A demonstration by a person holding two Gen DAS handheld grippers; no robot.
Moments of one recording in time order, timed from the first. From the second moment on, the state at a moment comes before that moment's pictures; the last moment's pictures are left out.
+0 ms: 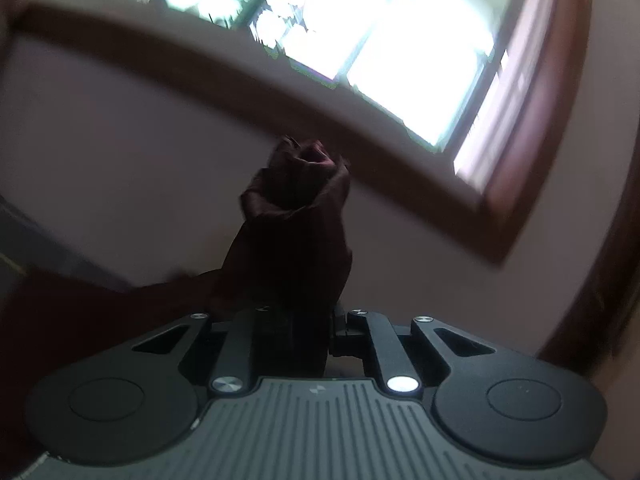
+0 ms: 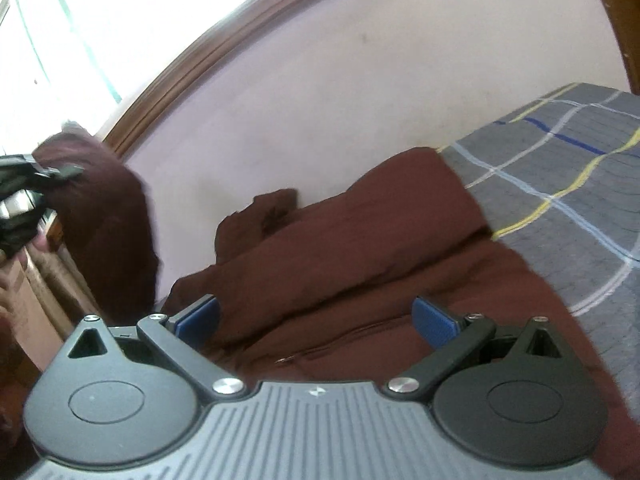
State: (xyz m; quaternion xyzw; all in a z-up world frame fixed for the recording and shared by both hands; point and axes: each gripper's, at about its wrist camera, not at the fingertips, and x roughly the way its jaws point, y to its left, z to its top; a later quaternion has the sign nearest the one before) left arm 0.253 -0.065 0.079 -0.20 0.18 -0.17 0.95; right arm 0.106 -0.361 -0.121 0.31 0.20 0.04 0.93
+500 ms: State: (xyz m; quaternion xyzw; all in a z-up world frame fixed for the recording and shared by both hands) left arm 0.266 -0.145 -0.014 -0.10 0.22 -0.26 0.94; right arm 0.103 -0.399 -0.114 0.33 0.17 0.05 0.93
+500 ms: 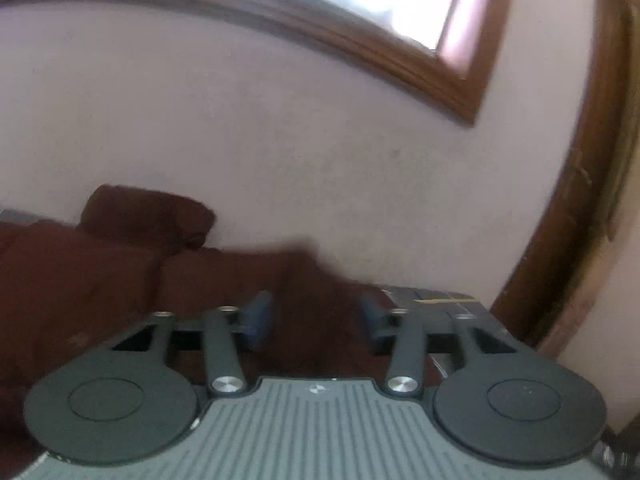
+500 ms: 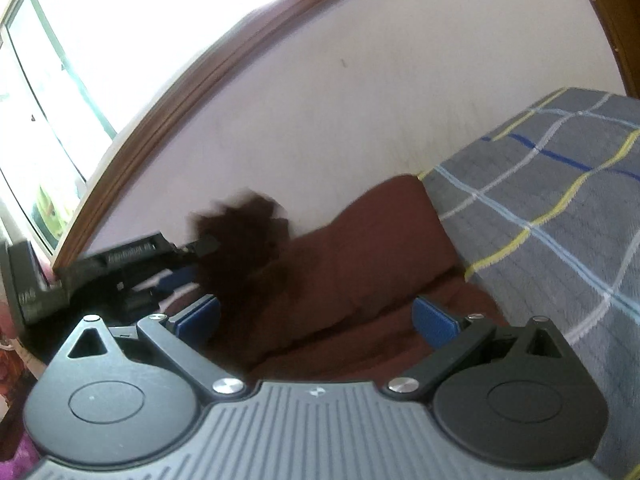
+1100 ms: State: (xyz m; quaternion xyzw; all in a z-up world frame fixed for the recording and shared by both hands) left arm 0.316 0.008 -0.021 -0.12 0.20 -0.08 0.97; right arm 0.266 -0.297 -0.046 0.08 0.20 0.09 0.97
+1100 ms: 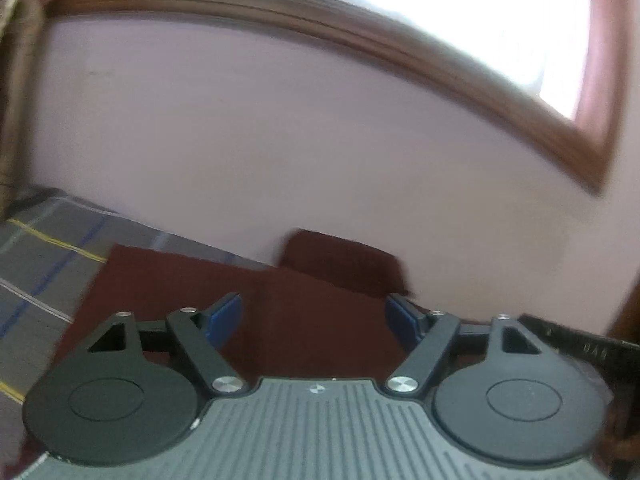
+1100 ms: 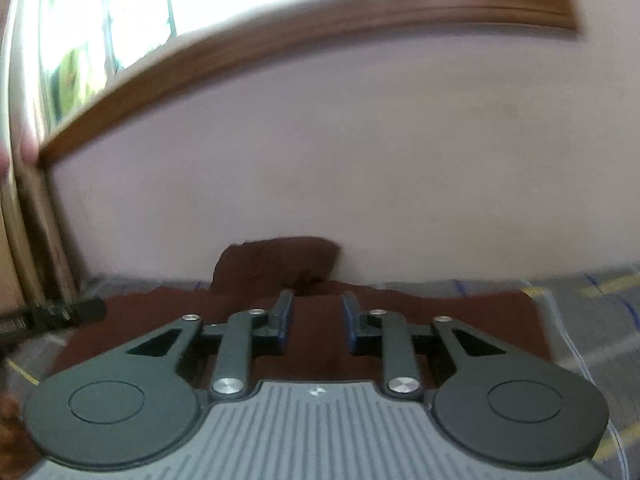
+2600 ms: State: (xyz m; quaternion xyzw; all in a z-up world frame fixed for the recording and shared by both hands) left arm 0.402 0.039 -0.097 -0.06 0.27 -0.01 0.96; right arm 0.338 -0.280 -0.139 0.00 0.24 0.02 0.97
